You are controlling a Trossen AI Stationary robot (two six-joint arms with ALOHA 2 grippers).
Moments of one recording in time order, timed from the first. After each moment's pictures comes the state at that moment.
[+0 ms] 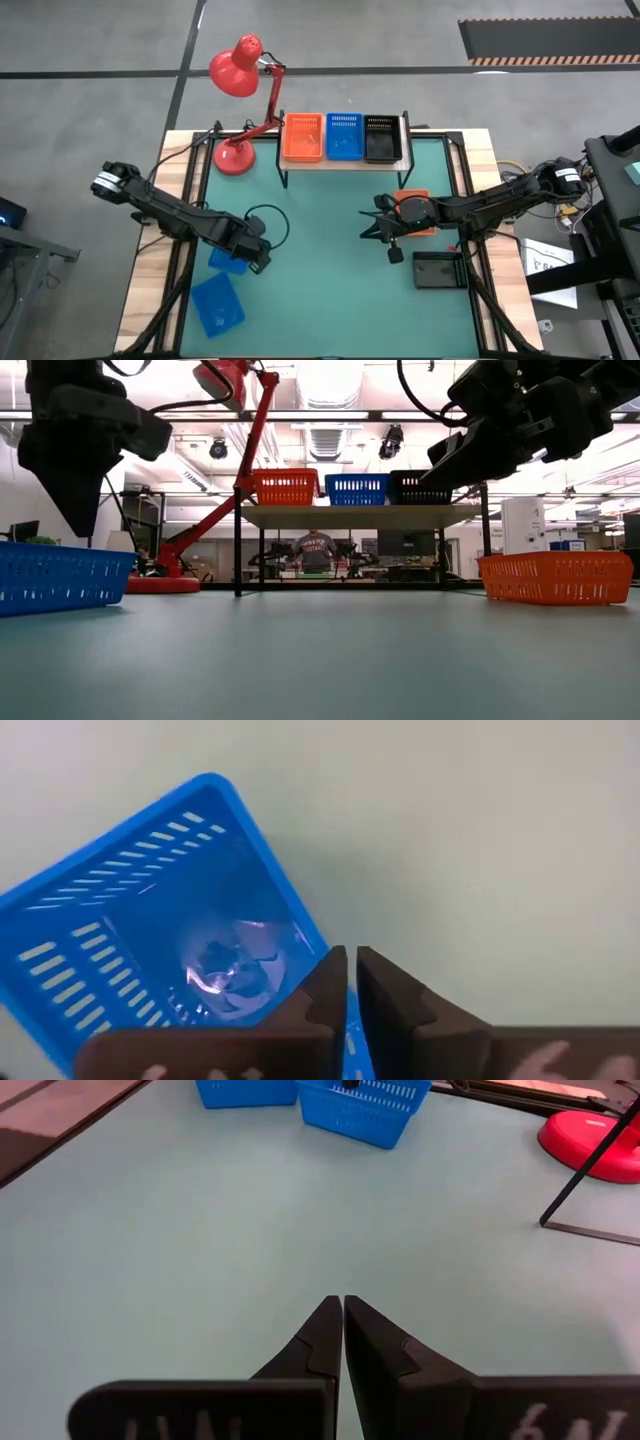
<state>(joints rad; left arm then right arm) -0.37 1.36 0.91 -0.96 -0.11 -1.20 0.11 1.24 0.49 0.29 -0.06 -0.13</state>
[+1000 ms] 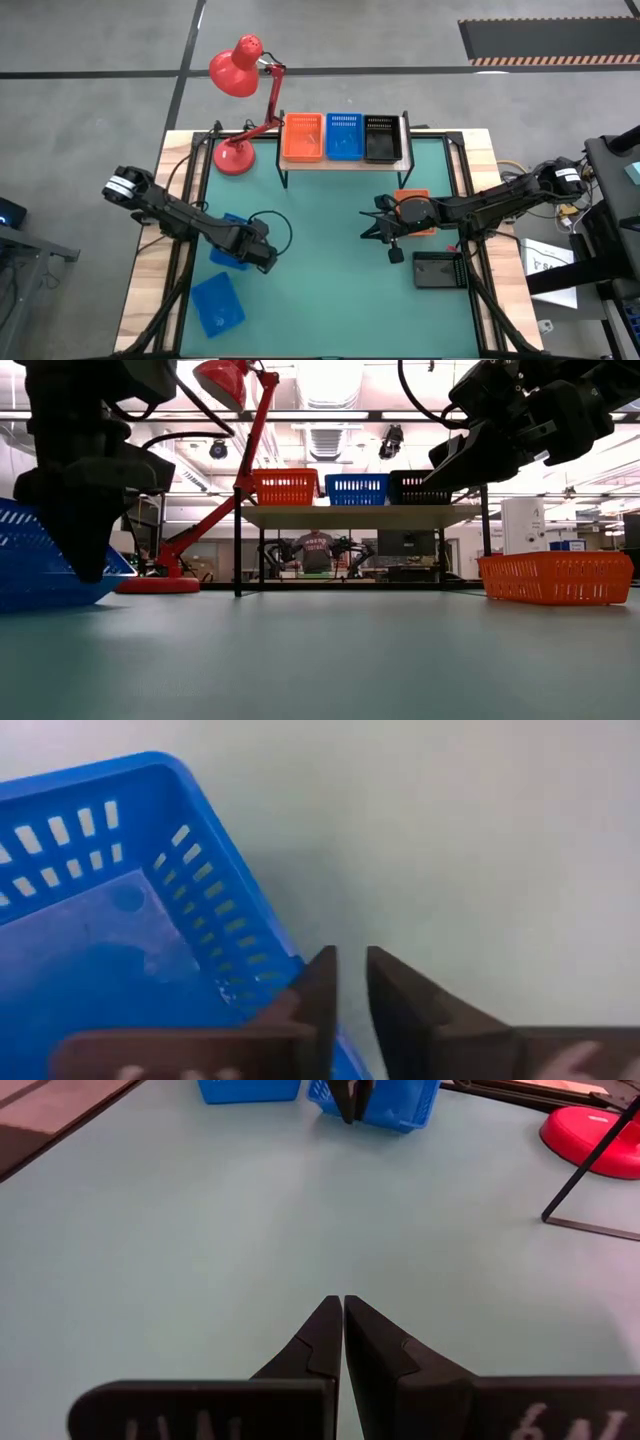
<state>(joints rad) -0.37 1.49 0.85 -0.85 -0.17 -1.30 0.11 1.24 0.48 0.29 -0.06 -0.13</state>
